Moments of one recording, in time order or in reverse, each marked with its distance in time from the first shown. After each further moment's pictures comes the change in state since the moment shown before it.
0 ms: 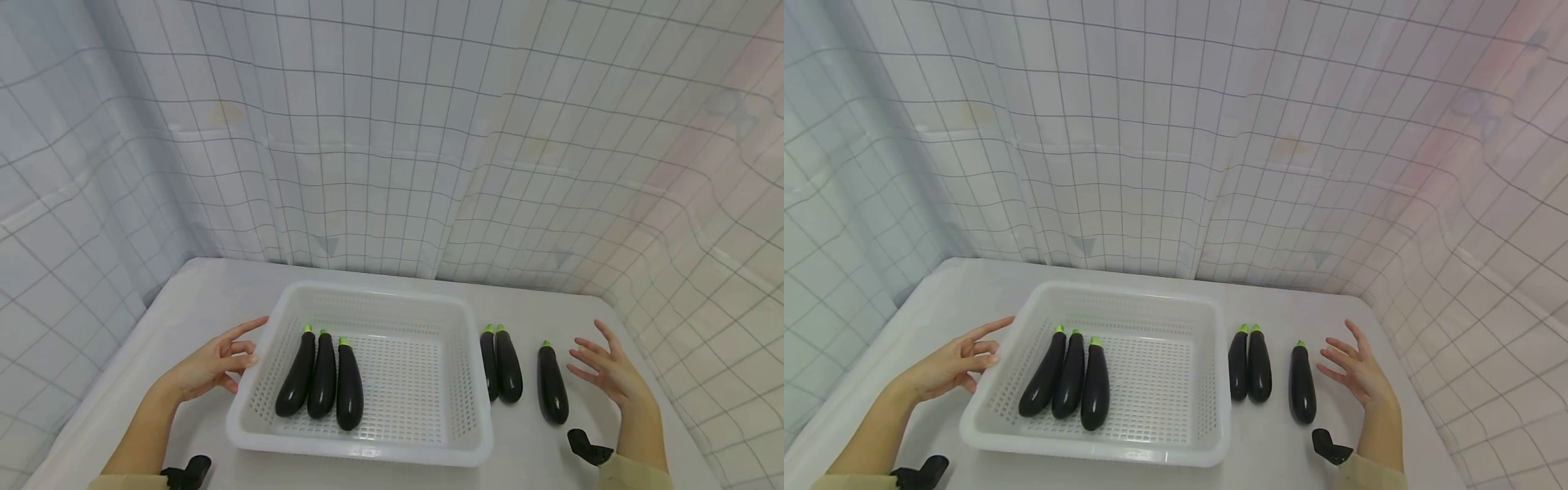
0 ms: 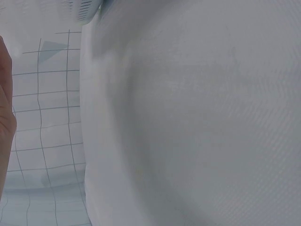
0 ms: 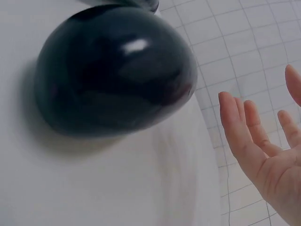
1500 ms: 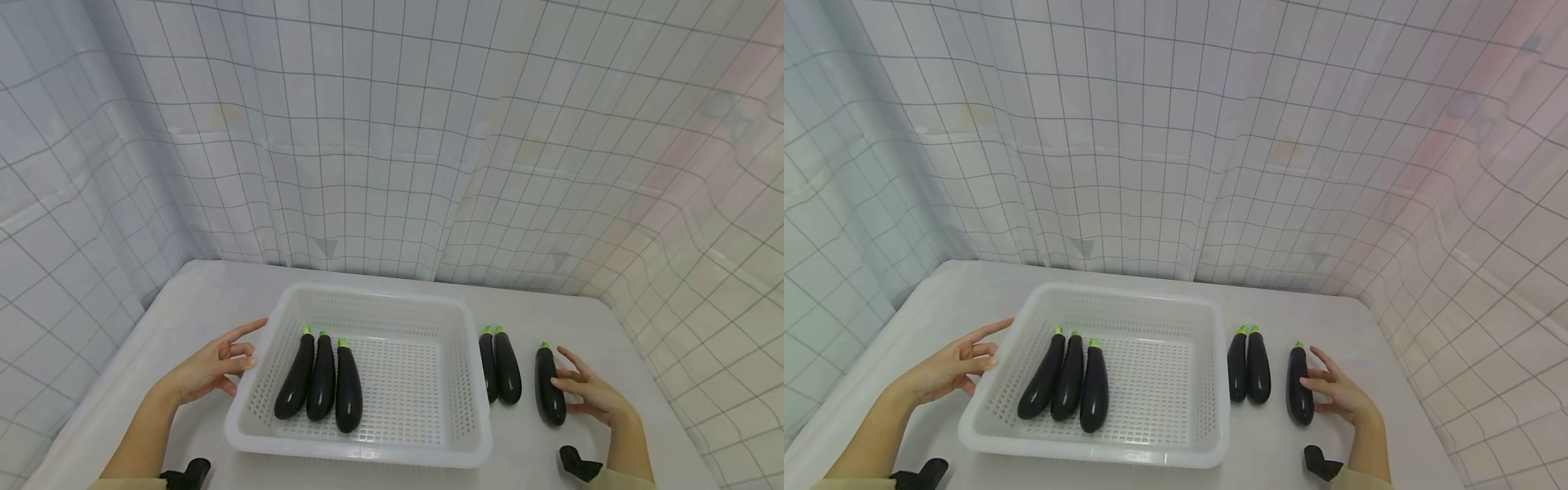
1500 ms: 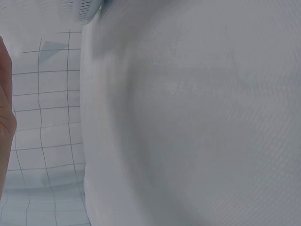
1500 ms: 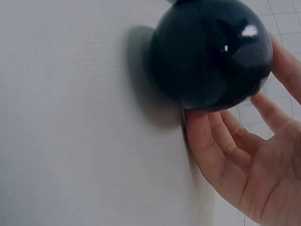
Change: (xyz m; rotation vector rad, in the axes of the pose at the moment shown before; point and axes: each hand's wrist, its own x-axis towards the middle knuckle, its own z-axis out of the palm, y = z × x) left_hand 0.002 -0.006 -0.002 0.004 0.013 -0.016; right_hand -0.001 0.026 0.018 -0.437 0.037 0.387
